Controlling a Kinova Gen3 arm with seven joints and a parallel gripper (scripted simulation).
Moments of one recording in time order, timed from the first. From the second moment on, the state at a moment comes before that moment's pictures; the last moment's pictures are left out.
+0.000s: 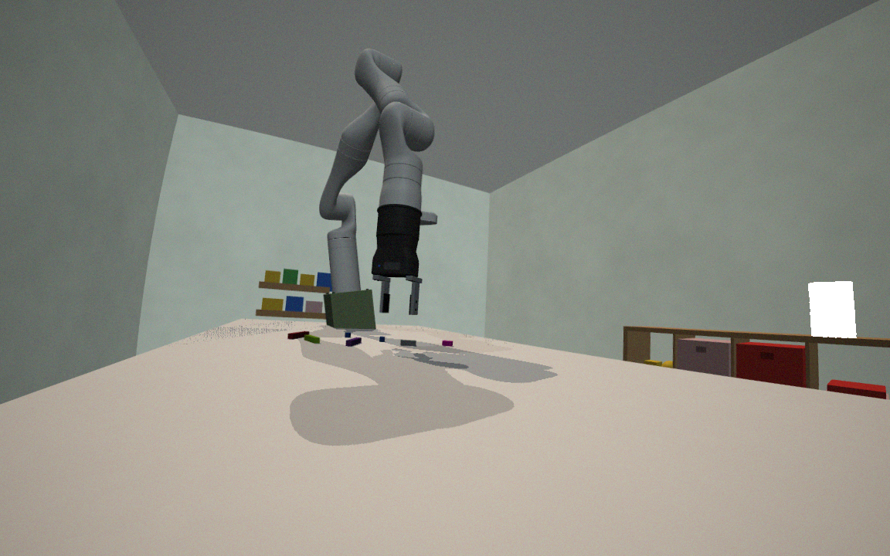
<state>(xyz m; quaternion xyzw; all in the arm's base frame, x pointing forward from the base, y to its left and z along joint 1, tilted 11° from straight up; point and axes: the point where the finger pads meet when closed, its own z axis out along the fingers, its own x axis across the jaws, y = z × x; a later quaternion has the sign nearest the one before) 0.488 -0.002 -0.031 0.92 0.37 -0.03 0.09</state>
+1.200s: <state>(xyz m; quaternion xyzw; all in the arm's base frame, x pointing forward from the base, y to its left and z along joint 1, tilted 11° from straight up) 0.442 -0.065 -0.024 0.81 0.57 -0.06 0.08</state>
